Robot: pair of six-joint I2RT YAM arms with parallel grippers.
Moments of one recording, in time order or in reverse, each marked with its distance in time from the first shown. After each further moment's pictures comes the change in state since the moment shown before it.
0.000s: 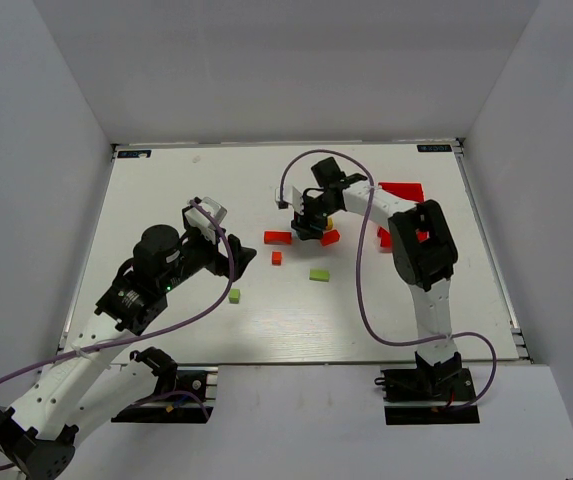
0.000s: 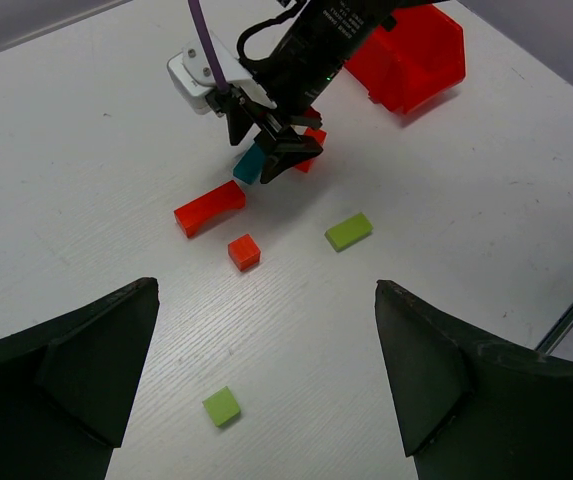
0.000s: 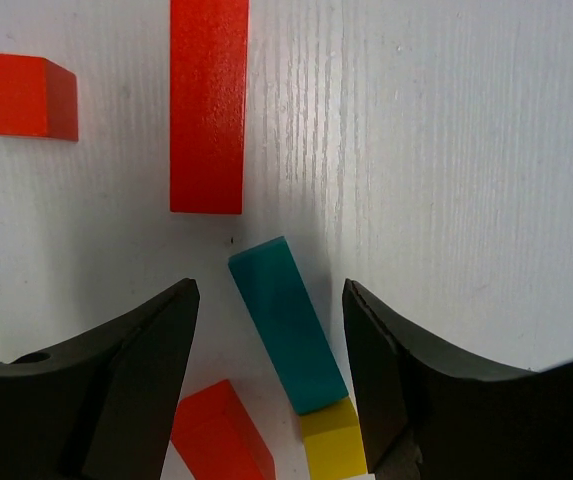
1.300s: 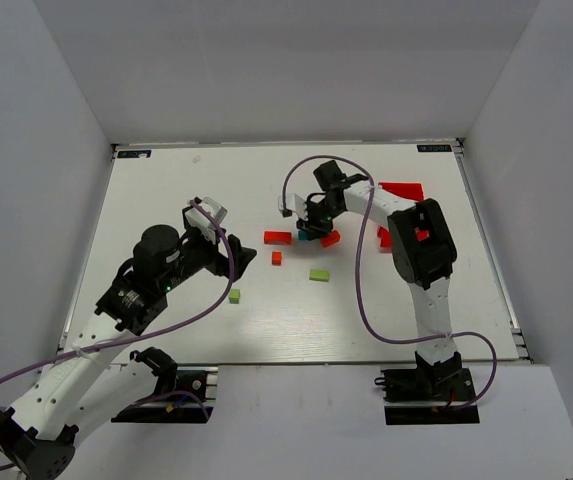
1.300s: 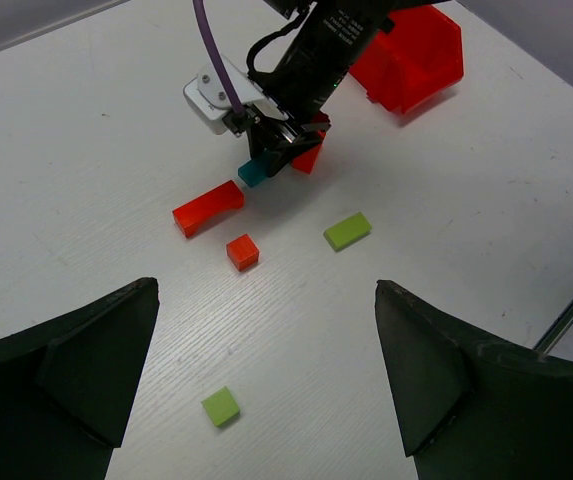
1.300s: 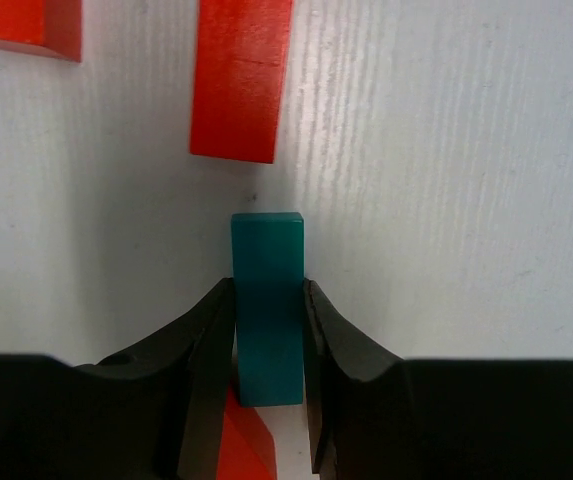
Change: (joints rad) left arm 0.000 0.000 0.000 0.000 0.005 0.000; right arm -0.011 0.034 0.012 -0.081 0.037 -0.121
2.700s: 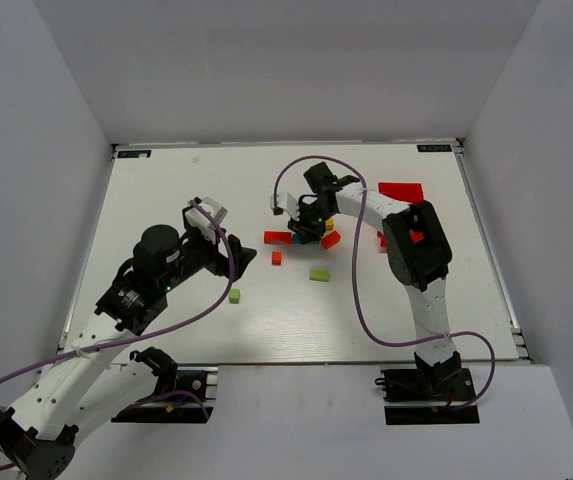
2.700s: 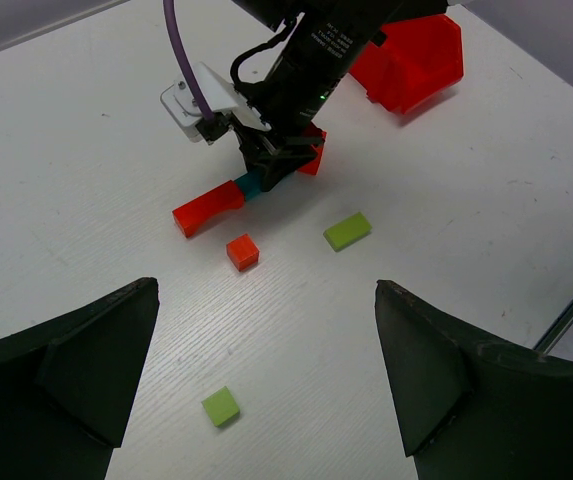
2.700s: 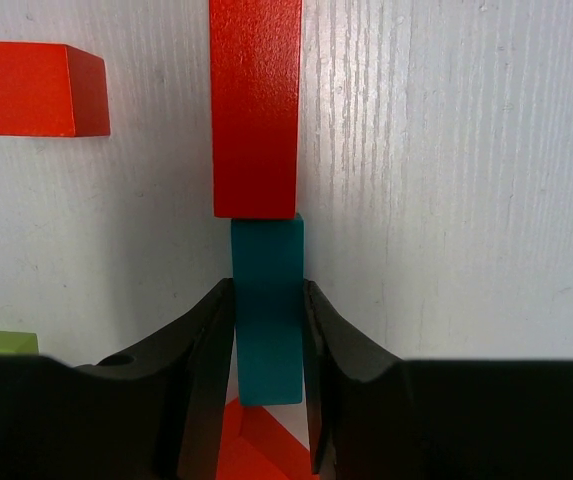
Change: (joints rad) left arm 0.000 0.000 0.000 0.000 0.000 0.000; right arm 0.049 0.000 0.012 -0.006 0.037 0.171
